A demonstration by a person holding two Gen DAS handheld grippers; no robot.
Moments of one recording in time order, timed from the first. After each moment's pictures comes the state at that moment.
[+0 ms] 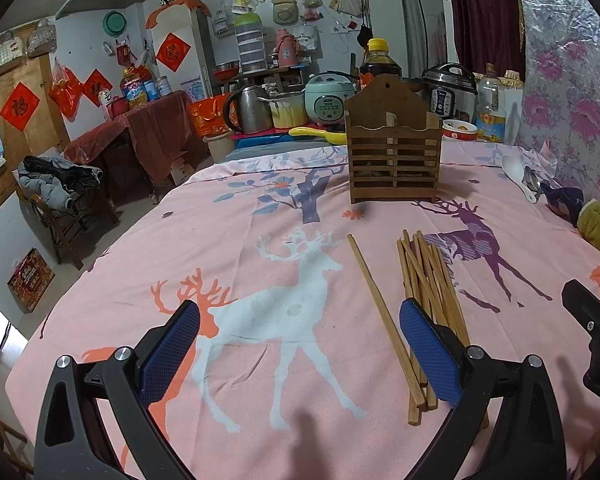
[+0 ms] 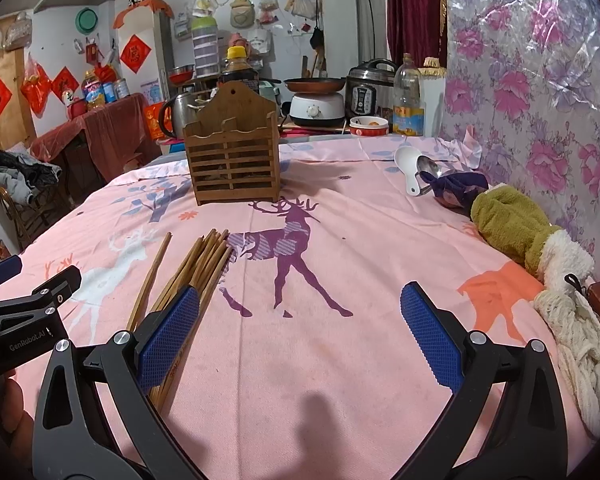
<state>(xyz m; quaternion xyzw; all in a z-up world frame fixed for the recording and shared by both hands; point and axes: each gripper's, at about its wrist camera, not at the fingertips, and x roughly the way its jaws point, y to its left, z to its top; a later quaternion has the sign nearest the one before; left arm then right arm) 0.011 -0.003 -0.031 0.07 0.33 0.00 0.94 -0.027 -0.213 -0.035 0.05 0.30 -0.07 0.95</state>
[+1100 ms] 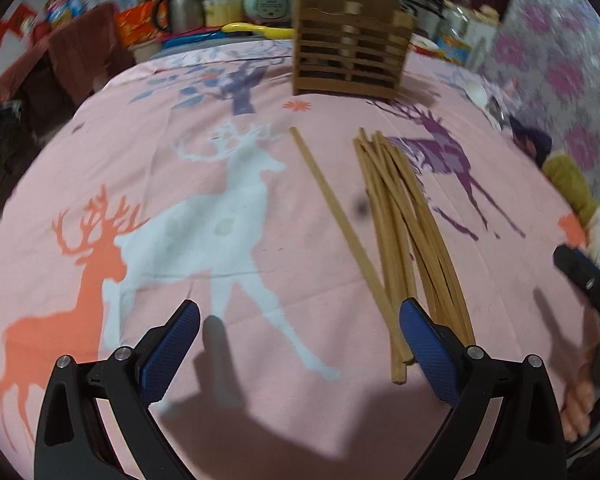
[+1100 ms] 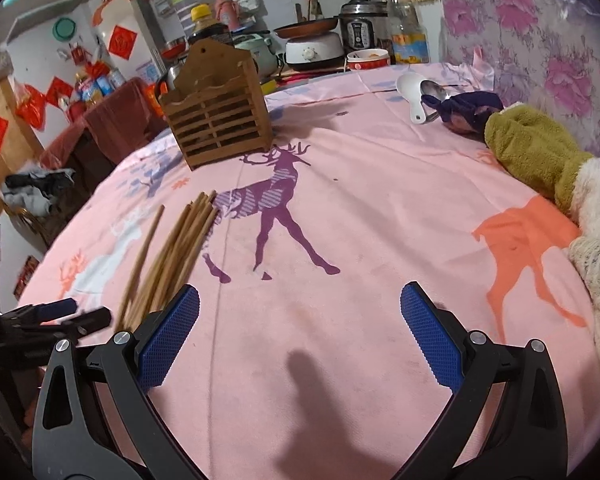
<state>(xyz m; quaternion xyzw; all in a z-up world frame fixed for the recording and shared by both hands) 0.049 -0.003 -0.077 0.04 0.52 -0.12 0.85 -0.015 -0.254 -0.066 0.13 0.42 -0.03 0.90</state>
